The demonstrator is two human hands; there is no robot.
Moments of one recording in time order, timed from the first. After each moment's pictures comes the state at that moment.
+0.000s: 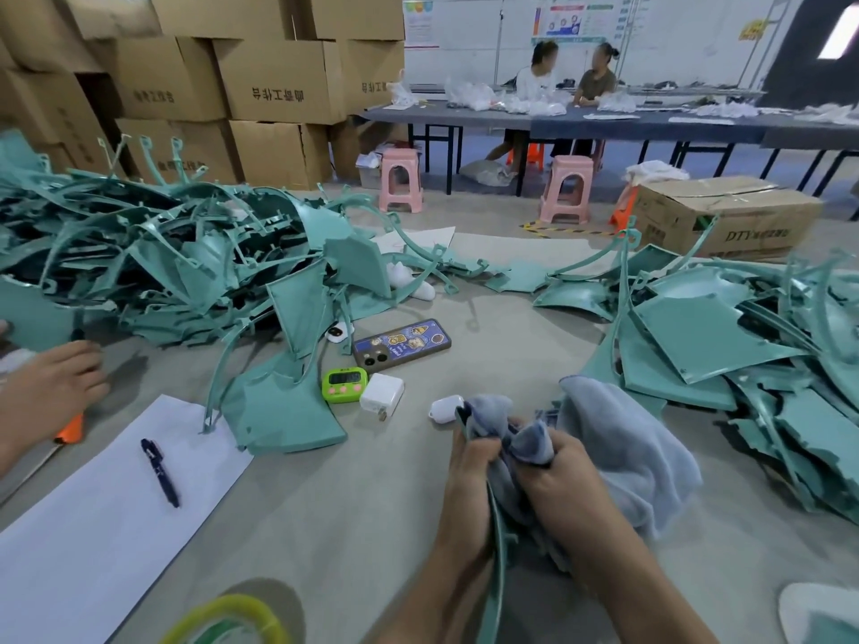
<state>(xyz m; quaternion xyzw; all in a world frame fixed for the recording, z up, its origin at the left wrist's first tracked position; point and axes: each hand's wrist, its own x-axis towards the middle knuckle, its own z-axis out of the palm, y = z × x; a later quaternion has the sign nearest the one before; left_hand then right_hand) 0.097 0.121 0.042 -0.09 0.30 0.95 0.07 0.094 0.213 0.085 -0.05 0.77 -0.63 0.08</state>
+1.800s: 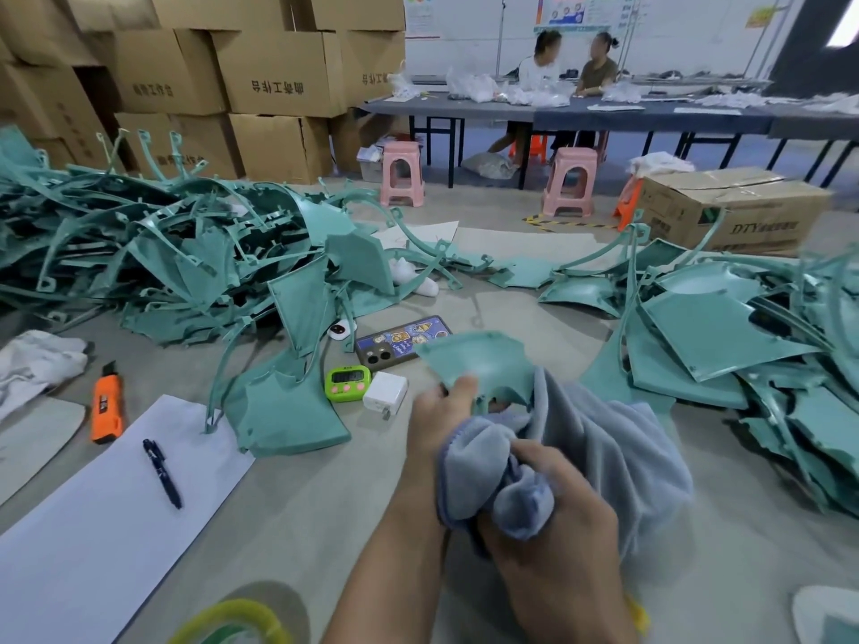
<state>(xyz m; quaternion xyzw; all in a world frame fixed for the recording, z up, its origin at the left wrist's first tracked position) 0.058 0.071 0.114 -0.23 0.62 0.75 -0.03 0.116 0.178 0.072 -0.14 0.87 -0.43 -0.21</state>
